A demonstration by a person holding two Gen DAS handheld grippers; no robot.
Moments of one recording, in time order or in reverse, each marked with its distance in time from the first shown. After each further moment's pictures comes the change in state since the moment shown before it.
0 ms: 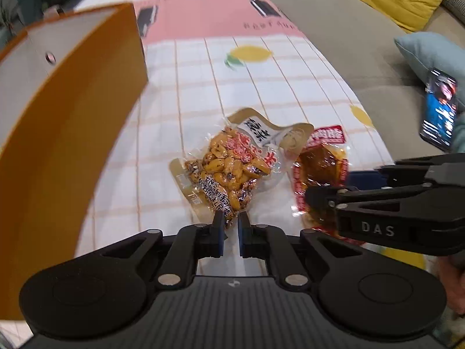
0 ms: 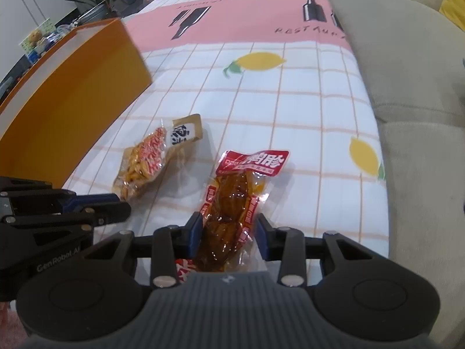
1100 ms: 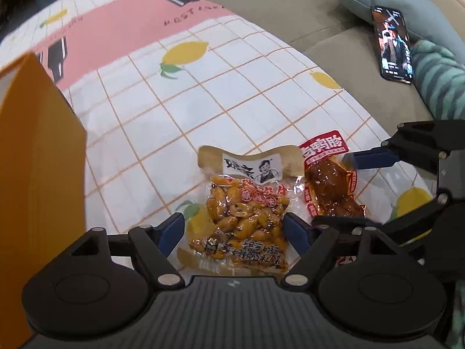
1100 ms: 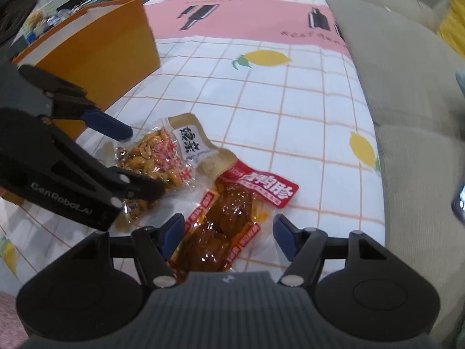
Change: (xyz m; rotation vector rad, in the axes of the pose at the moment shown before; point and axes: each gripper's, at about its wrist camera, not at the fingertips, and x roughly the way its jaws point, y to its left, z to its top) left arm 0.036 0.017 0.038 0.381 0.070 -0.162; right arm 0.000 0.022 -0.019 -0.102 -0.033 -0.098
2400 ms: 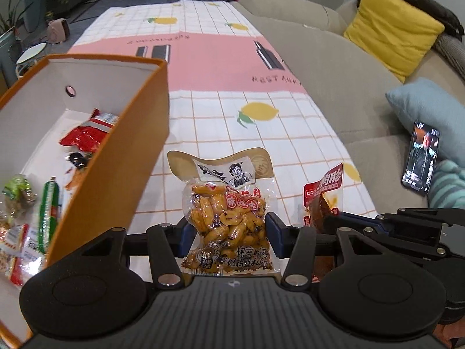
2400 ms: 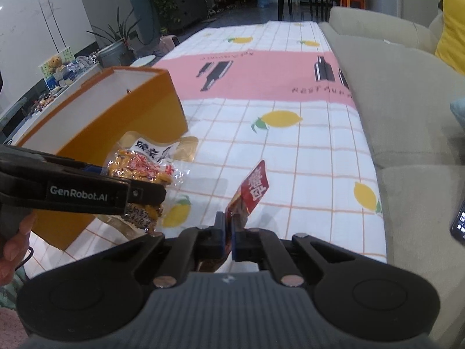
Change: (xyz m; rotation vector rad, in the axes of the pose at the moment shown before) left arm -0.083 0.001 -0.023 -0.420 -0.245 0.136; right arm -0.054 0.007 0.015 0.068 -0.202 0.094
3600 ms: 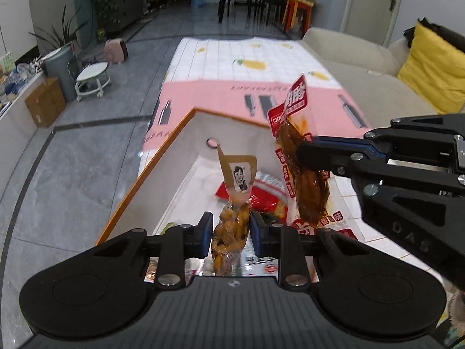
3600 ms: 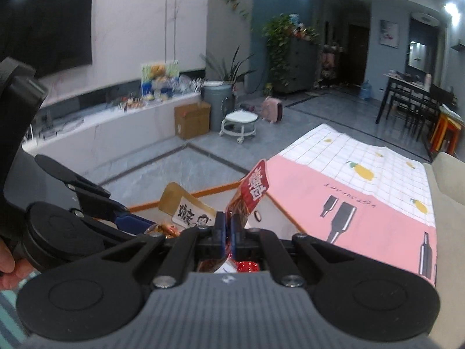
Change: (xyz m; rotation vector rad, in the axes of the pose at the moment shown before) left arm -0.074 0.141 0.045 -0.041 -0.086 0.186; right arm 0.013 0.197 0.142 -0.462 -0.218 0.220
